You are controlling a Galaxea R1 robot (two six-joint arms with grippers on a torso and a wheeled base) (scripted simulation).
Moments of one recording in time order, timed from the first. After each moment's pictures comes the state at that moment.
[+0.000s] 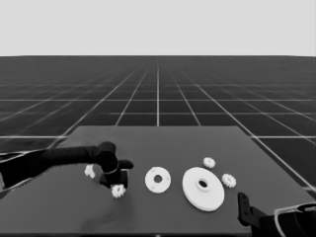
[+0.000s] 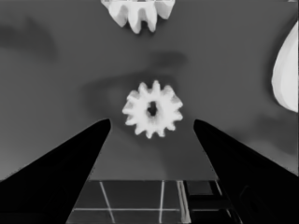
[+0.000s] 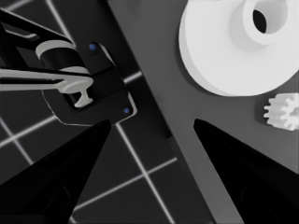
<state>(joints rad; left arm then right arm) 0.16 2.48 -1.13 0.34 1.50 -1.35 -0.35 1.76 -0.39 -0.70 -1.18 0.32</state>
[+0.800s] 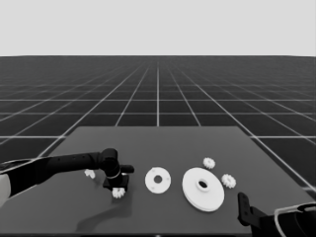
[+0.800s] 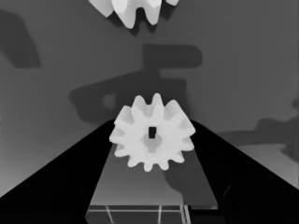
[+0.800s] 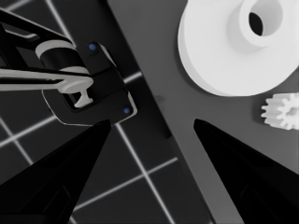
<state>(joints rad) 0.24 2.51 -1.23 0.41 1.45 -1.30 -0.35 1.76 -0.39 -0.70 -1.18 0.32</state>
